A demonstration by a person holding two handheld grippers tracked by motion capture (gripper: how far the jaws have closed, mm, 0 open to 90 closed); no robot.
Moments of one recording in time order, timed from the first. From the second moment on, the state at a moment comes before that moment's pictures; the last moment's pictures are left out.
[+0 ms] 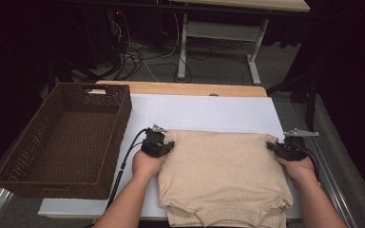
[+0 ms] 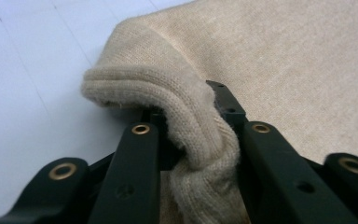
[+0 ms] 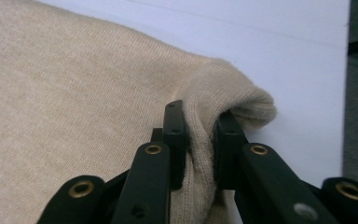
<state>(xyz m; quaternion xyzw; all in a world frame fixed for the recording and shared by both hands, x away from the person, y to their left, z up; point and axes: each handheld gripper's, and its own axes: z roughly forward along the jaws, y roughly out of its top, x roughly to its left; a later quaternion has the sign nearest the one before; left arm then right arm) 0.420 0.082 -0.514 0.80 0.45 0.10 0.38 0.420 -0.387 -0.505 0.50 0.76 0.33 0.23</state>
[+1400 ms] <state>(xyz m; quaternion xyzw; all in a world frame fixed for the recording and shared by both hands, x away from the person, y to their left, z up) 0.320 0.110 -0.499 0.79 0.40 0.11 0.45 0.301 -0.395 -0.480 0.48 0.72 0.41 0.28</state>
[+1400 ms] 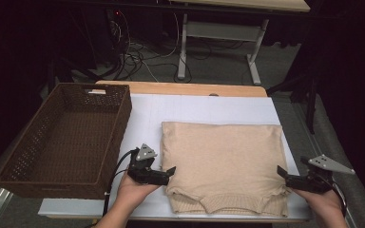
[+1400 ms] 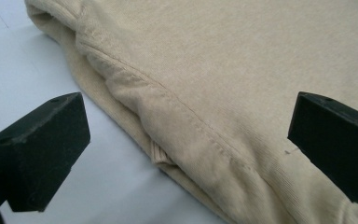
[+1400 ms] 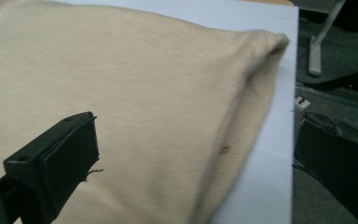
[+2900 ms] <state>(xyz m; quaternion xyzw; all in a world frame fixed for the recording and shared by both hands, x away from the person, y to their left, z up) 0.315 0.120 -0.499 0.79 0.39 0.11 0.46 0.299 -0.171 -0.491 0.30 0.80 0.48 0.20</state>
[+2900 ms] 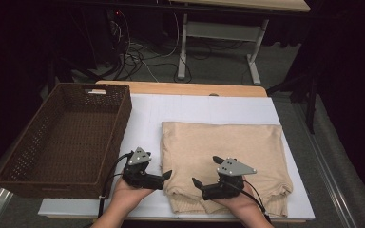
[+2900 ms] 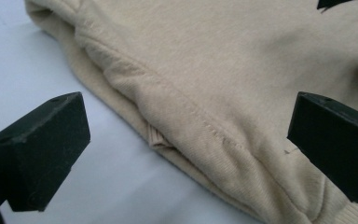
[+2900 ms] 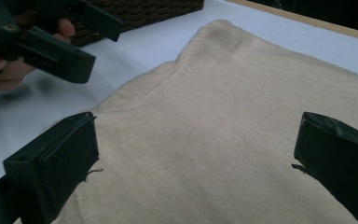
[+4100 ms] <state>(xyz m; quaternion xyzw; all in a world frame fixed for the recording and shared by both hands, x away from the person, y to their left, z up) 0.391 0.096 -0.477 0.78 0.40 0.13 0.46 0.284 -0.180 -0.488 0.27 0.80 0.50 0.18</state>
